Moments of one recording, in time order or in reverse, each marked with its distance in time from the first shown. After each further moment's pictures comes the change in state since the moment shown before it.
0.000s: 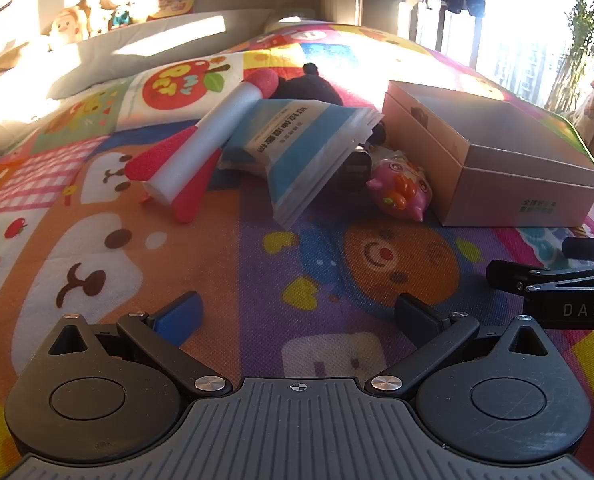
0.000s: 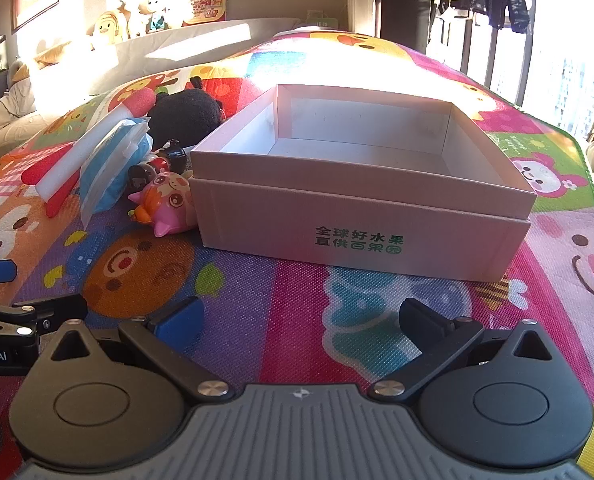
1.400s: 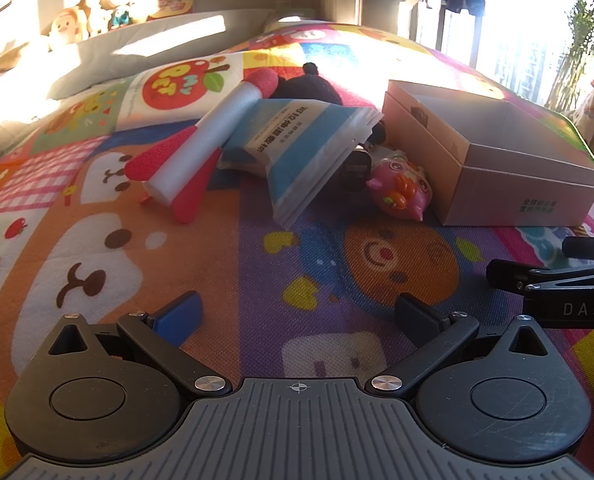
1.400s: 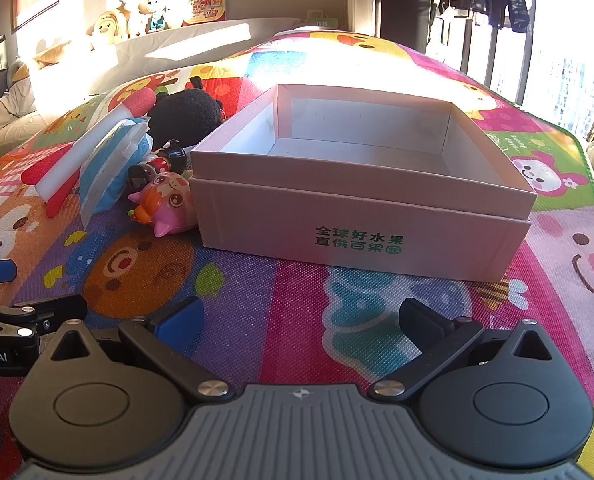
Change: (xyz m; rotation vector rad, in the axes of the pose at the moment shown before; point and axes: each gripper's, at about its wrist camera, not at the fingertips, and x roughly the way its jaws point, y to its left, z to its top) left arm 0.001 0.000 0.000 0.000 0.000 0.000; right arm 0.000 0.000 -0.001 0.001 0.000 0.001
